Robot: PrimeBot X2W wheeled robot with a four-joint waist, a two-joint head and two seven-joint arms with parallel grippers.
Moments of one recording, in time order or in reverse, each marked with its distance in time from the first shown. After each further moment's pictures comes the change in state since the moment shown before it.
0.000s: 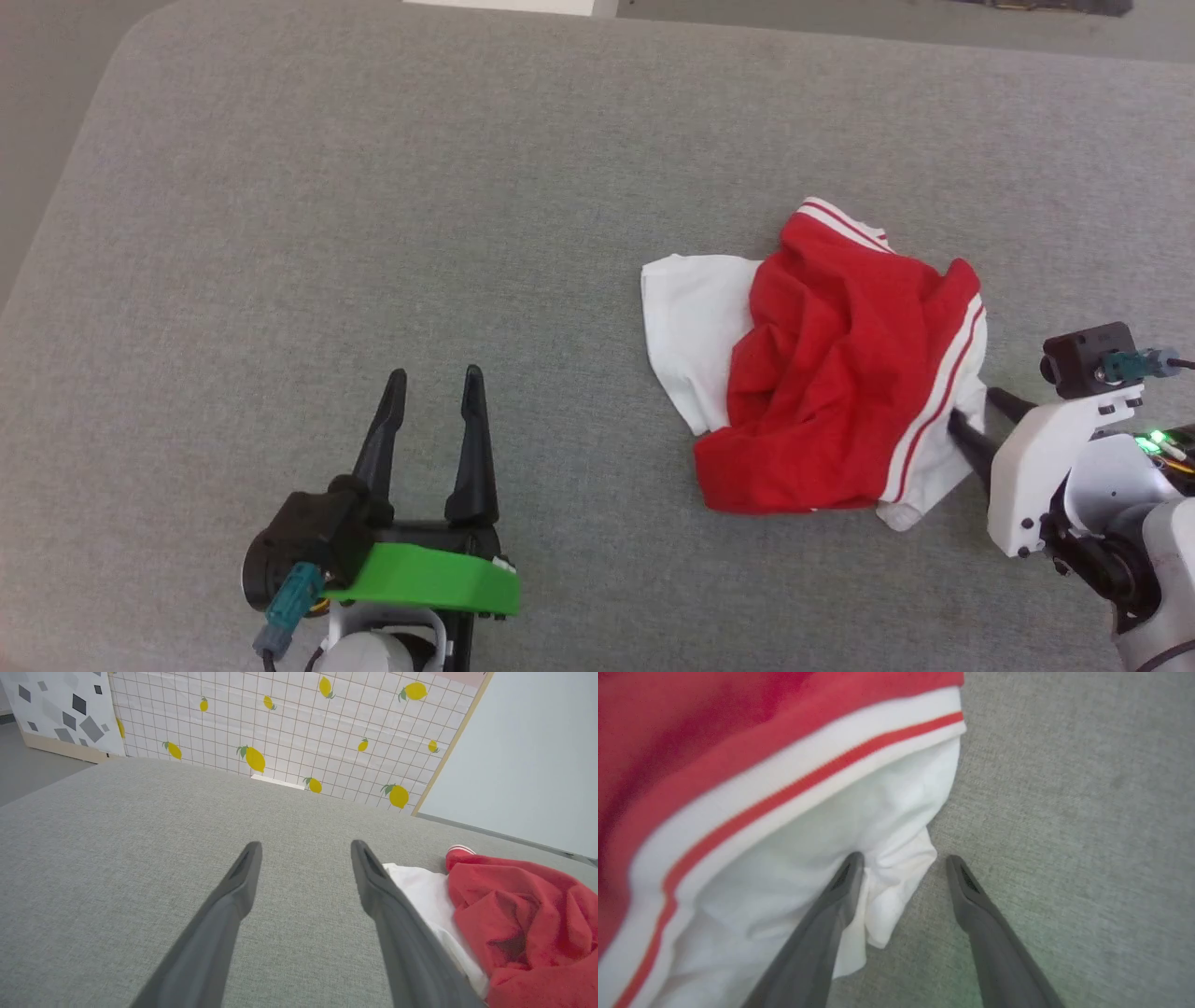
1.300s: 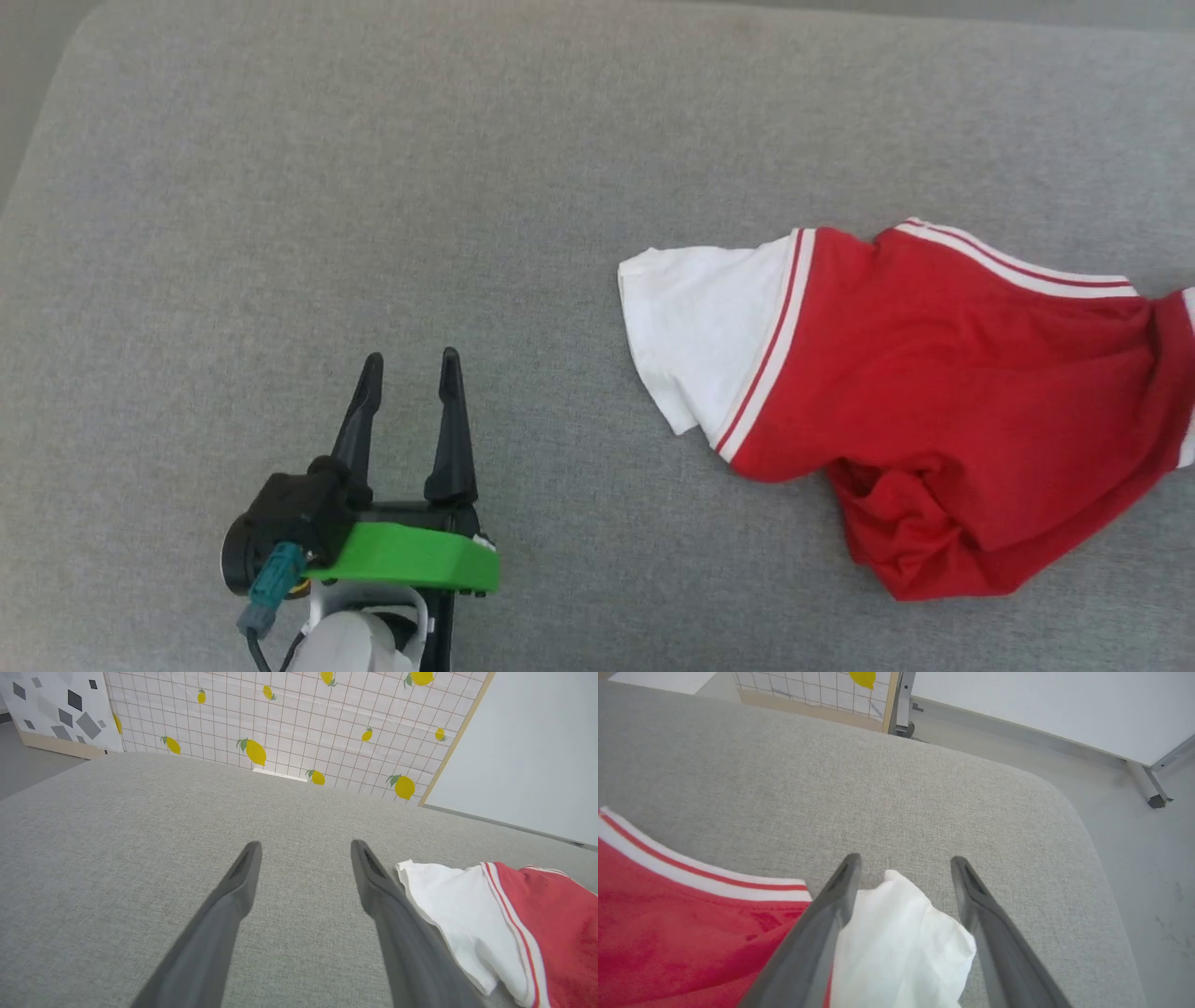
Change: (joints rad) left arm -0.033 -0.016 0.062 0.044 0.034 -0.031 0.000; right arm -0.147 -0.112 -0.347 0.126 -0.224 0.000 -0.238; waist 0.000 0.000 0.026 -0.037
